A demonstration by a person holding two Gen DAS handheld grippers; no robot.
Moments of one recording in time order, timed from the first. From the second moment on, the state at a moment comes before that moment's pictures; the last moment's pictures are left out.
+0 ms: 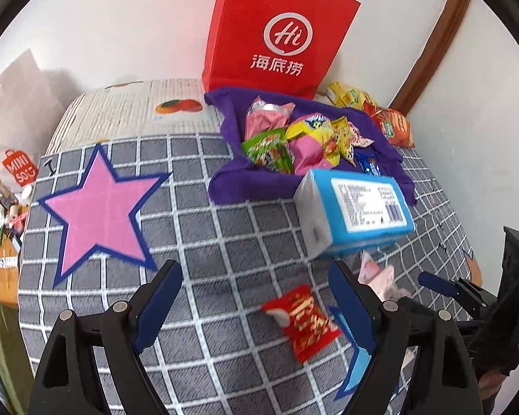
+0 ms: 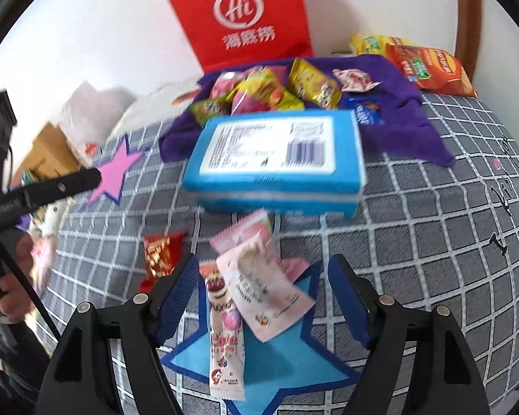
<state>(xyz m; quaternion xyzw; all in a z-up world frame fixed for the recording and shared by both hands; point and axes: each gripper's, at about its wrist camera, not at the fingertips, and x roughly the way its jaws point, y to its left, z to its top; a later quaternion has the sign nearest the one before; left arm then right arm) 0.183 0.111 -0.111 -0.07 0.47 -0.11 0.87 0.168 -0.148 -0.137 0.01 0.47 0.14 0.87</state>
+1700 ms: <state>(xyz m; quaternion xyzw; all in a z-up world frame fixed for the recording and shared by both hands) 0.164 0.035 -0.122 -0.02 0.49 -0.13 0.86 0.136 -0.199 -0.111 0.01 0.41 0.14 0.90</state>
